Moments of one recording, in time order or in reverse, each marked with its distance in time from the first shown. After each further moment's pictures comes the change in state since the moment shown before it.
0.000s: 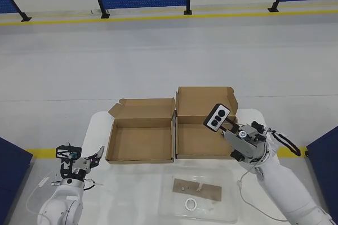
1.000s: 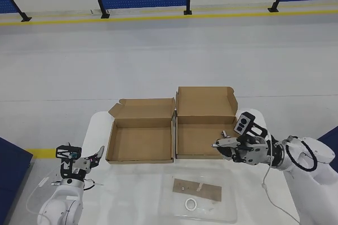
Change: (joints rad) left arm 0.000 0.000 0.000 0.000 0.000 0.000 0.000; right arm -0.283 0.101 0.459 -0.096 -0.749 0.185 -0.141
